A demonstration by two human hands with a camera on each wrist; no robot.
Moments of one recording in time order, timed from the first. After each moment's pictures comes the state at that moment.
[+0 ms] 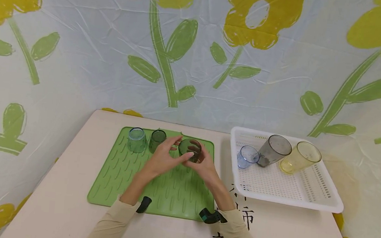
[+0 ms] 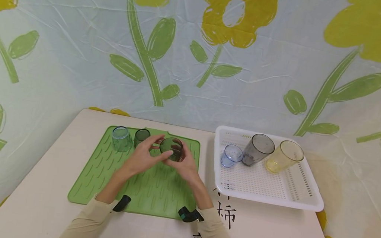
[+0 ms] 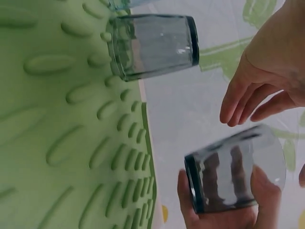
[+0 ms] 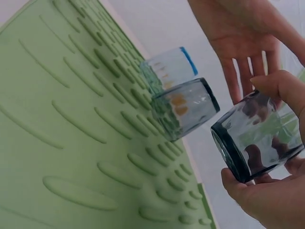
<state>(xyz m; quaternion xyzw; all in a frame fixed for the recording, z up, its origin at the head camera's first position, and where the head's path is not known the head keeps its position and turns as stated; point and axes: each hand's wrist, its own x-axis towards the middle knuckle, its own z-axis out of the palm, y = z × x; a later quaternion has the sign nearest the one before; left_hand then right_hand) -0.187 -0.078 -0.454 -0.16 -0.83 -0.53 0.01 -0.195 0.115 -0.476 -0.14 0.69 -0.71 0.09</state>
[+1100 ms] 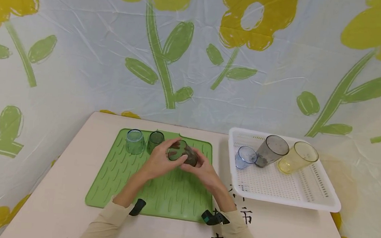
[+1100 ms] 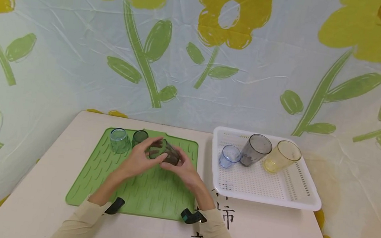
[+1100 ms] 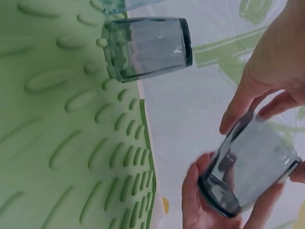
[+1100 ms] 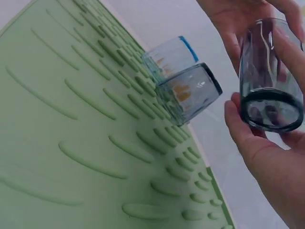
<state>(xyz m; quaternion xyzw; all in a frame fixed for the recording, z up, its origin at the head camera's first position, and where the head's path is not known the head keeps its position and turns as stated) -0.182 -0.080 -0.449 -0.19 -0.80 -0.57 0.02 -0.193 0.129 -0.486 -0.14 0.65 -0.72 0.19</state>
